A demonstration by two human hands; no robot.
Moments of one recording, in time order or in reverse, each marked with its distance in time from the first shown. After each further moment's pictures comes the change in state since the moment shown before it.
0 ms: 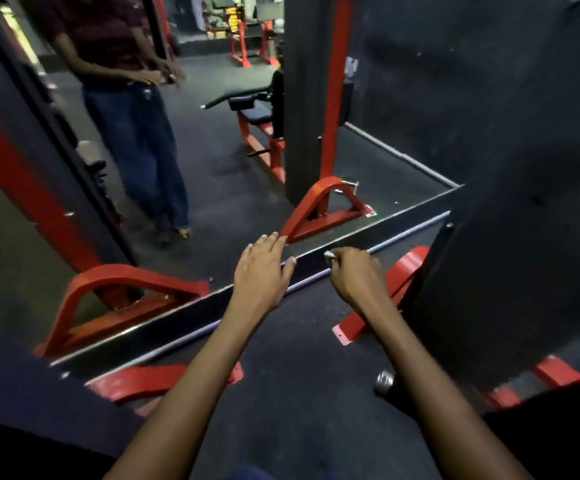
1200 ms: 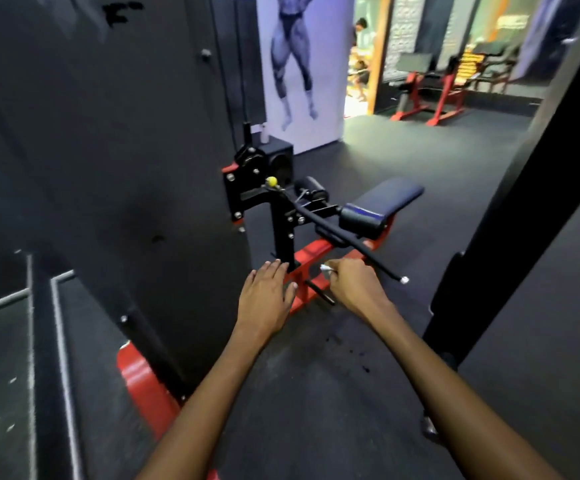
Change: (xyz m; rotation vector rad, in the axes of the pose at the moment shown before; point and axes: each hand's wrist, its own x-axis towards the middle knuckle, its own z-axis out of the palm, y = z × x) left_hand 0.172 0.288 0.134 -0.368 -0.430 1.649; right_hand -0.010 0.128 -0.074 -0.121 0.584 1.528
